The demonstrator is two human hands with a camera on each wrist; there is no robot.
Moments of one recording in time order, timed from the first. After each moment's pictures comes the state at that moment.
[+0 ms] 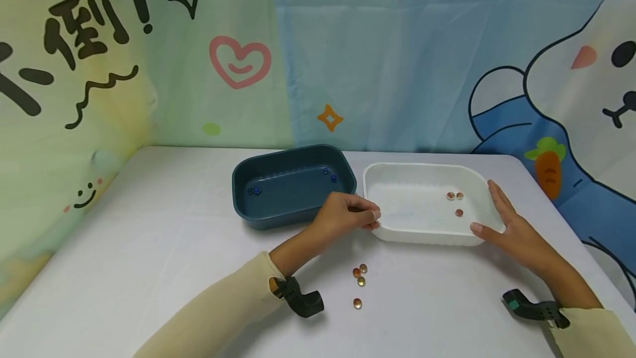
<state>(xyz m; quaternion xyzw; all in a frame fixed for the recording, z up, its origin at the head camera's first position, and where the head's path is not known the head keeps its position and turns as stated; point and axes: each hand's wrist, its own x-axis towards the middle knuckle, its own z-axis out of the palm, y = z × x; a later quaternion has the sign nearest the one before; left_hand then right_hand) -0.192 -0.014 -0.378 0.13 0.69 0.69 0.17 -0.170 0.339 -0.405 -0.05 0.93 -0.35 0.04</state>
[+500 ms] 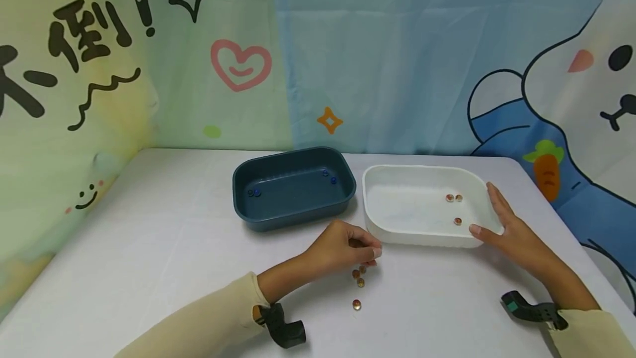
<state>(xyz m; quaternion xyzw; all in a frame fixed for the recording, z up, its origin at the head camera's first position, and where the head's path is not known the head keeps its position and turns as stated) -0.152 -0.028 -0.386 0.21 0.73 0.61 0.21 -0.170 0.339 -0.407 -0.06 0.93 -0.36 0.03</state>
